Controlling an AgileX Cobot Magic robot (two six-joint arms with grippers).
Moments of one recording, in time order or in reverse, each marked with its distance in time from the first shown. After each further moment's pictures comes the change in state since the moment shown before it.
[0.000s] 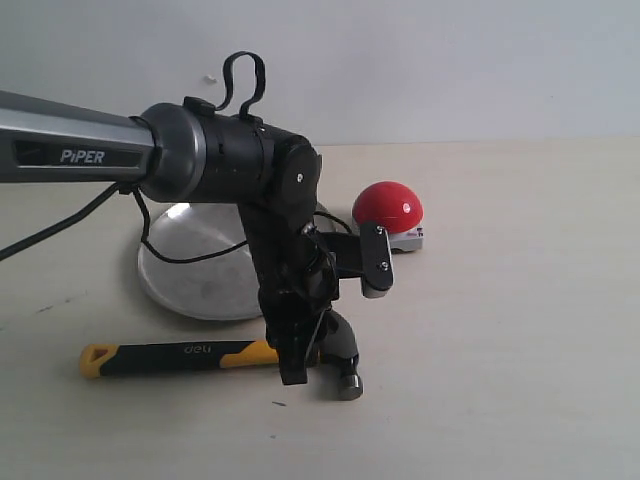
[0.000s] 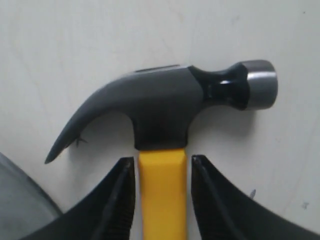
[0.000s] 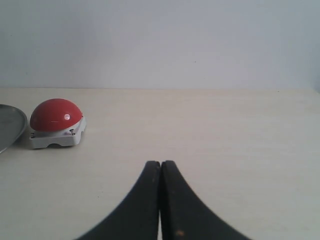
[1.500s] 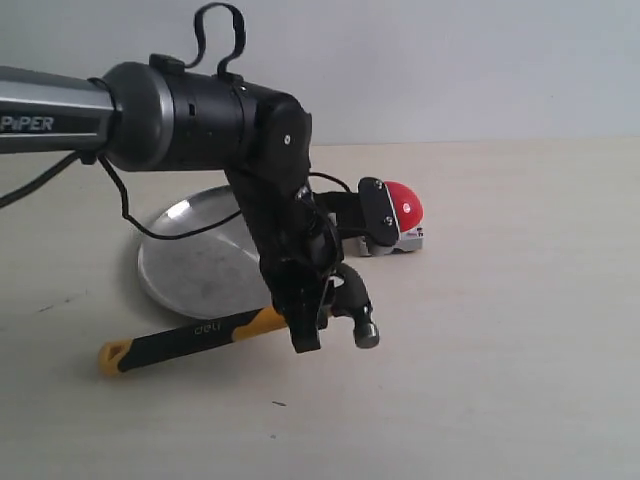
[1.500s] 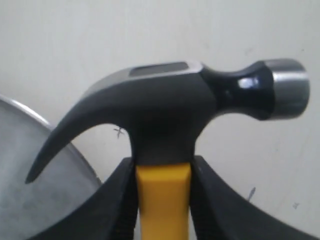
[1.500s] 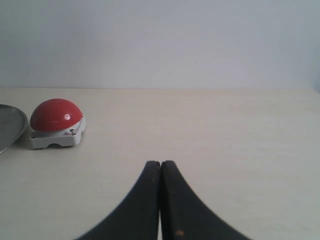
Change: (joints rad) left arm 0.000 -0.094 -0.002 0.006 -0.023 -0.084; right arm 0.000 0.000 0.000 0.000 0.000 0.000
